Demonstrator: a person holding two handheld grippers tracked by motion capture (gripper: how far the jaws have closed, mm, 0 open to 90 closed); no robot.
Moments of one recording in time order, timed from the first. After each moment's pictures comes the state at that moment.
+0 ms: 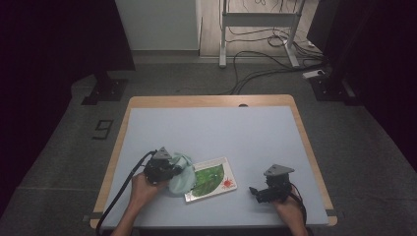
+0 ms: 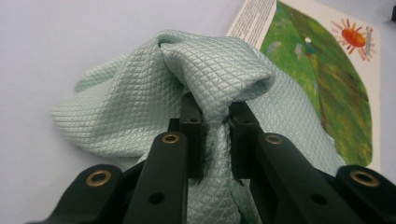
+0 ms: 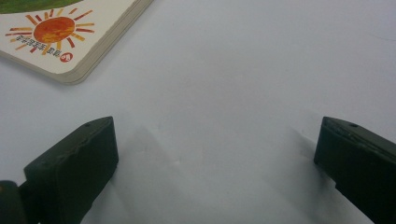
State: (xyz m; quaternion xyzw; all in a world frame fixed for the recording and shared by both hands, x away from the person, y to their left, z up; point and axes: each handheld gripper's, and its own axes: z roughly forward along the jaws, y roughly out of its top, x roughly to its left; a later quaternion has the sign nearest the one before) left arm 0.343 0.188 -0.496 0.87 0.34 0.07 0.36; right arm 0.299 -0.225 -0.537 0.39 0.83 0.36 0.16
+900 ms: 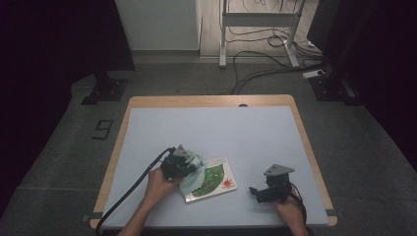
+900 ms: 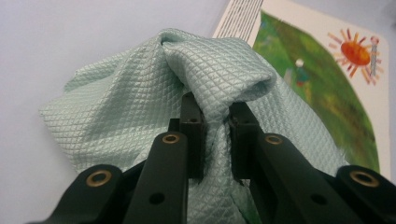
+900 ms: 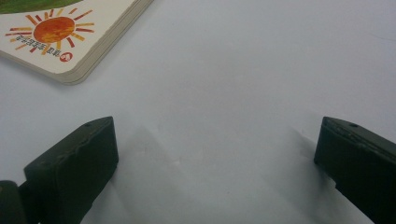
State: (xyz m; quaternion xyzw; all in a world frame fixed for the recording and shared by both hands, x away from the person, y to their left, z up) left arm 0.361 0.136 -0.497 0.89 0.31 0.07 0.33; right arm 0.300 -0.225 -0.537 0.39 0.83 0.36 0.16
